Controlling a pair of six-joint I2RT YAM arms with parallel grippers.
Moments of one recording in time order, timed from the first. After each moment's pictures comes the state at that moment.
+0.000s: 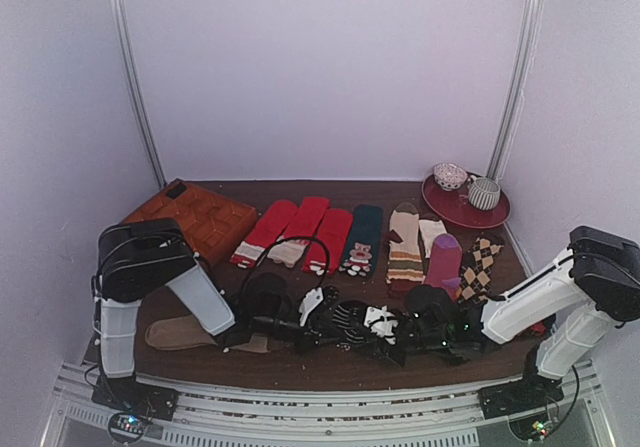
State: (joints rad) left arm -1.01 2.10 0.69 0.95 0.55 -0.12; right arm 1.07 1.55 0.42 0.50 -0.12 -0.20
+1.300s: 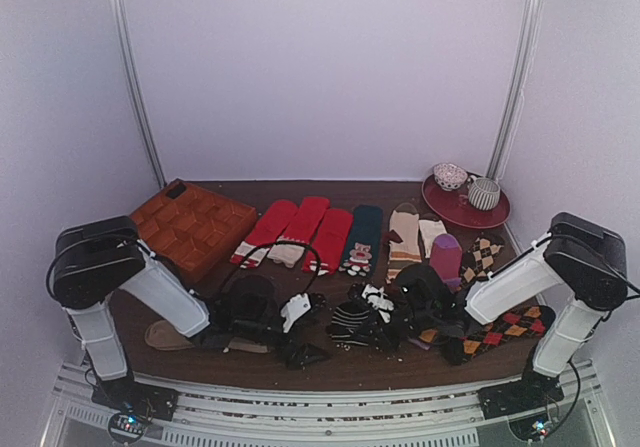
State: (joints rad) left arm -1.03 1.84 0.58 0.72 0.36 0.03; right arm 0.91 1.68 0.53 0.43 -0.36 0.06
